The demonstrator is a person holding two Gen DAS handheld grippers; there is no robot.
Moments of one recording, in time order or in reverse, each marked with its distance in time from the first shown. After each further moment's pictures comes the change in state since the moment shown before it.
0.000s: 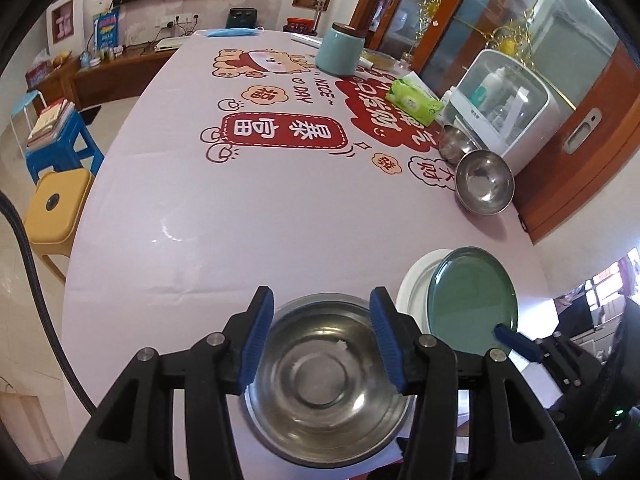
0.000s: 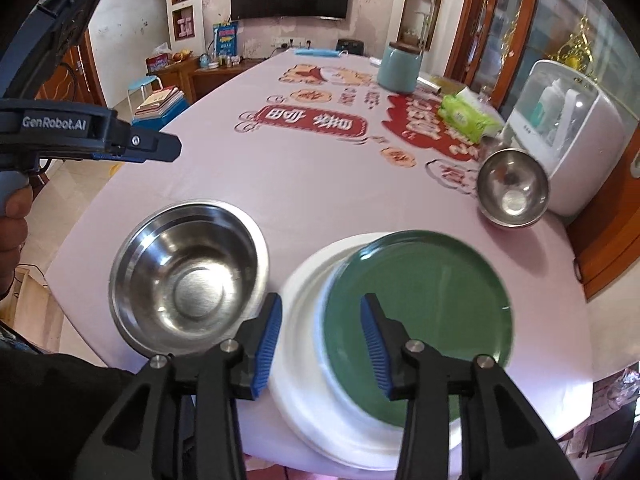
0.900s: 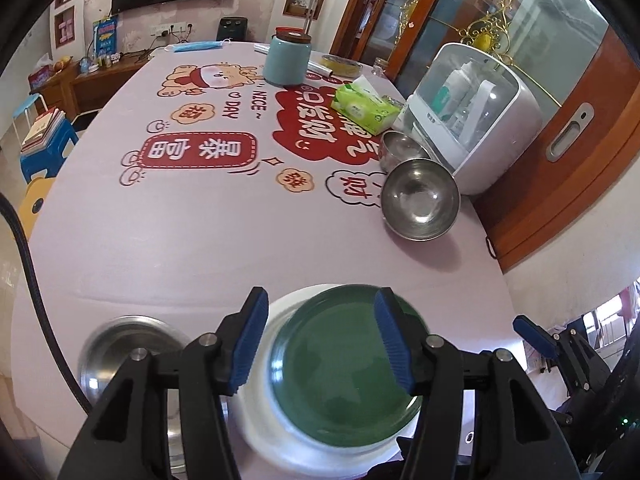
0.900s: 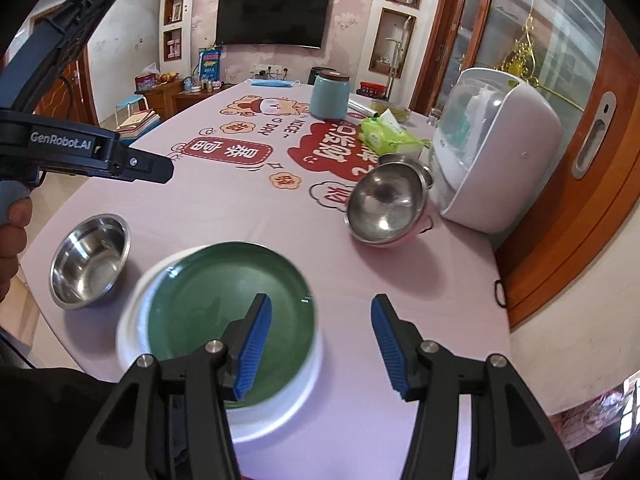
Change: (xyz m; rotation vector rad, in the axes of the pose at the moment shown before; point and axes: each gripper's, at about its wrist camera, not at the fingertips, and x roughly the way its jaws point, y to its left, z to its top) left arm 0.032 -0.166 0.023 -0.033 -0.044 0.000; right arm -0.038 -0.169 -0.015 -0.053 -0.112 -0.060
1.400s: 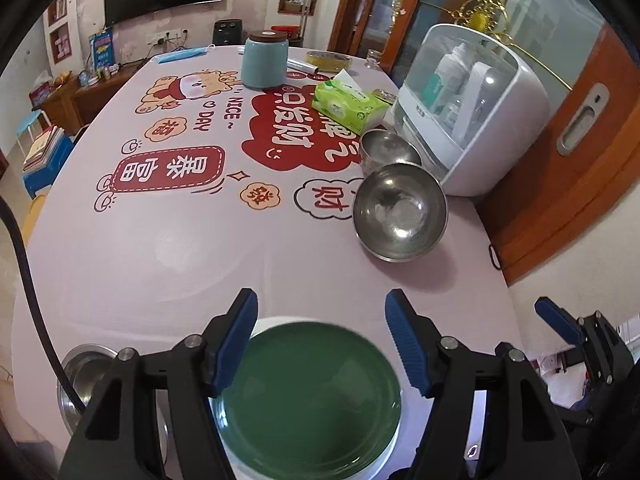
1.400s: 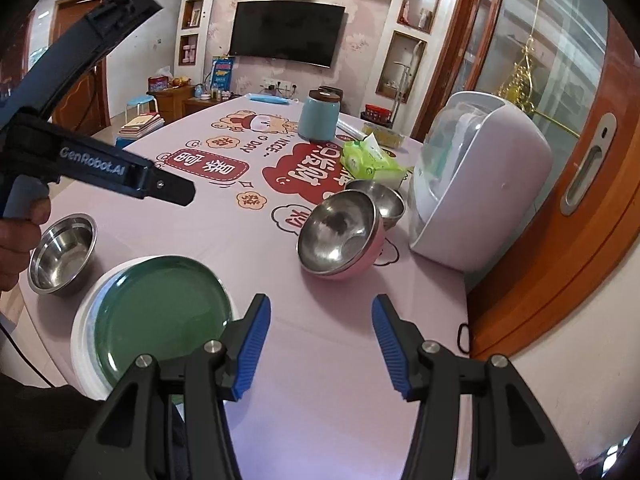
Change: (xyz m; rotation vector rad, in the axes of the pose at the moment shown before) left arm 0.038 -0.066 0.035 0.027 0.018 0.075; right arm 0.015 -0.062 0.017 -0.081 -0.075 0.018
